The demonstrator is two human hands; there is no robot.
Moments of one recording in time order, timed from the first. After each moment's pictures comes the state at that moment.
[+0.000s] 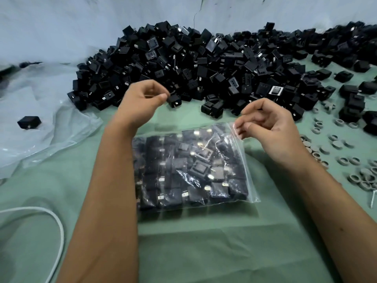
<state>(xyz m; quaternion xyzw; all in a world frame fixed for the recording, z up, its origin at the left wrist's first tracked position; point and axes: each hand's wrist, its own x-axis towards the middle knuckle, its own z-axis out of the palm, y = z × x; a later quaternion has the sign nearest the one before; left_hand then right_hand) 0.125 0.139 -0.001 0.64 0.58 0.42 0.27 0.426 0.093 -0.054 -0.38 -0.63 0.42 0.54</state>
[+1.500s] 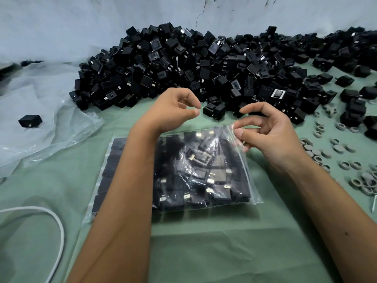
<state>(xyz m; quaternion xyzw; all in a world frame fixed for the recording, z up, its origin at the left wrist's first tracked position) 0.167 0.138 -0.002 0.70 0.56 0.32 0.32 0.417 0.091 -0.054 -0.37 -0.56 0.50 0.54</state>
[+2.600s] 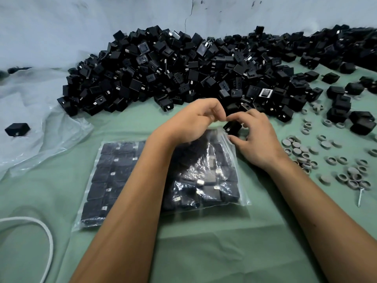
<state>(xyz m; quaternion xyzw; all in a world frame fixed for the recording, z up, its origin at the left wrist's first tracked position) 0.228 0.124 -0.001 0.77 0.47 0.24 0.36 0.426 0.108 -0.065 -0.58 -0.73 0.13 0.34</state>
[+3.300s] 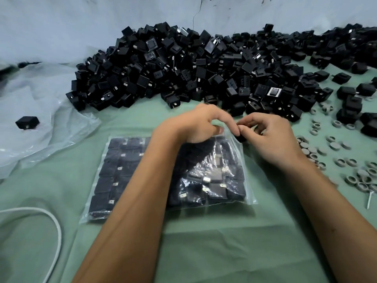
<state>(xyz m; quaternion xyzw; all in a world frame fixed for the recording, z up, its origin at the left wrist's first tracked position) 0.224 0.126 0.003 0.83 0.45 0.11 0.31 0.433 0.102 -0.057 -0.58 -0.69 0.19 0.39</state>
